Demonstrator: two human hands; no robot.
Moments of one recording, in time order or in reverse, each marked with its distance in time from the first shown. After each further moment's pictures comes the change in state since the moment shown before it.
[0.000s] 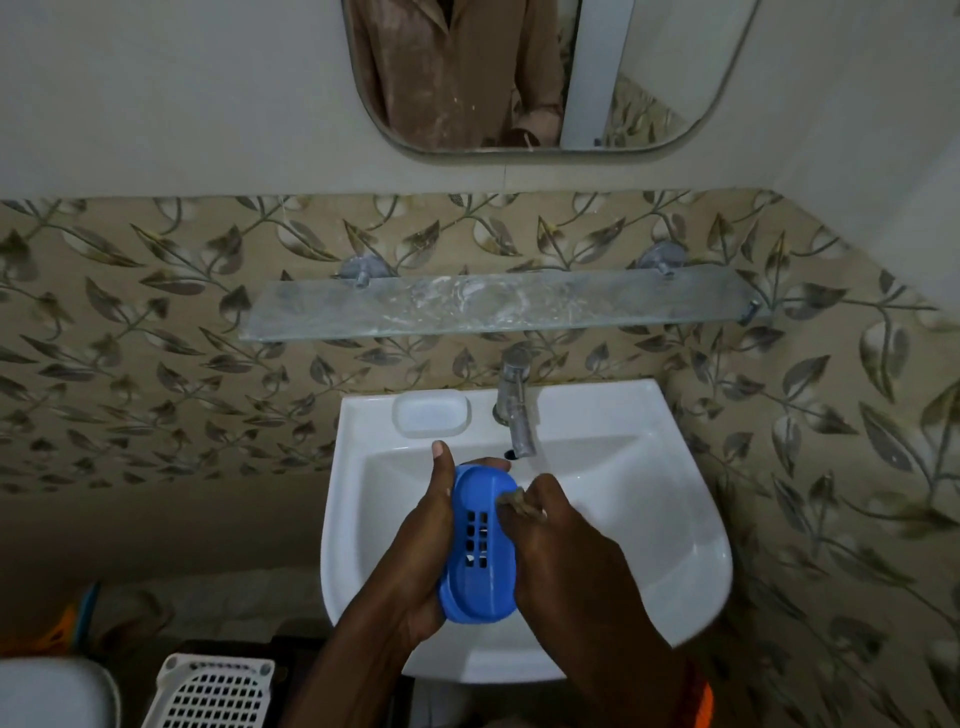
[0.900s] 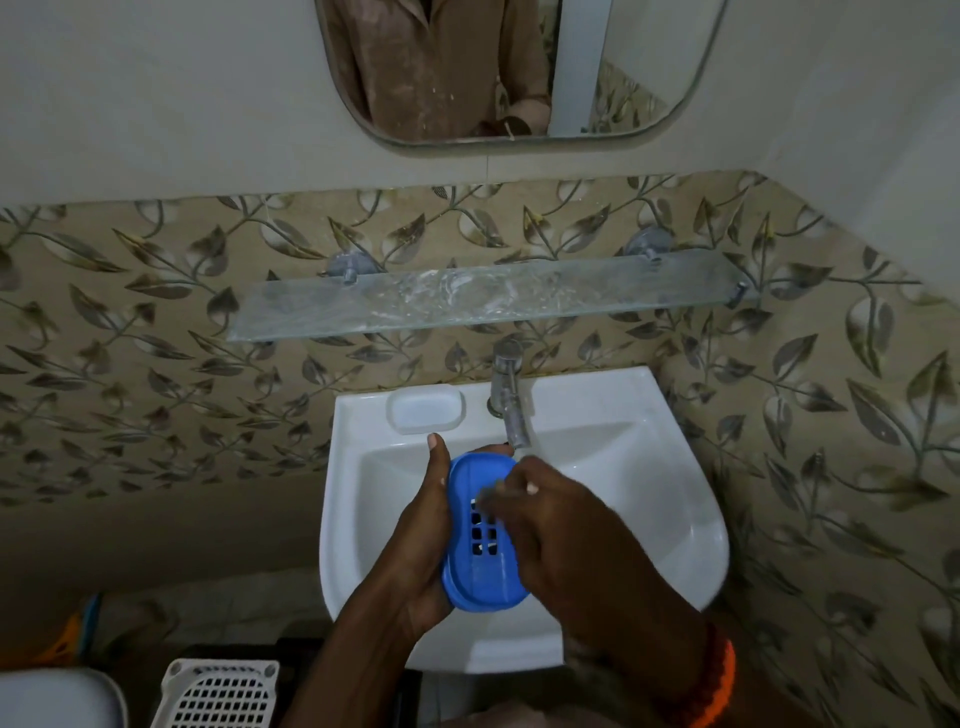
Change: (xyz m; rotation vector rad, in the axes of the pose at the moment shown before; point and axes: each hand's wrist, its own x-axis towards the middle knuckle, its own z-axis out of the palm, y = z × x) left_hand 0.002 -0.006 -0.001 -0.107 -0.100 -0.087; right_hand 0.008 0.008 -0.030 0.175 -0.003 -0.216
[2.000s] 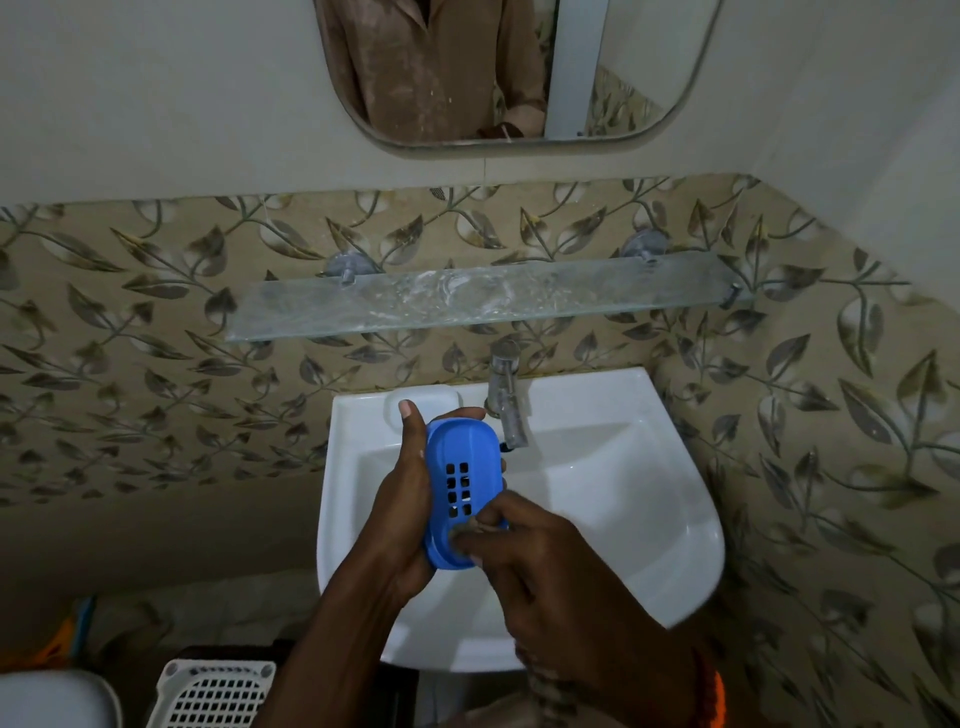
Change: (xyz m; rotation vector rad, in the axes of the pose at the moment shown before) left_hand -0.002 0.026 0.006 0.083 -0.009 0.221; right_hand -0.019 -0.008 0.019 0.110 -0.090 -0.052
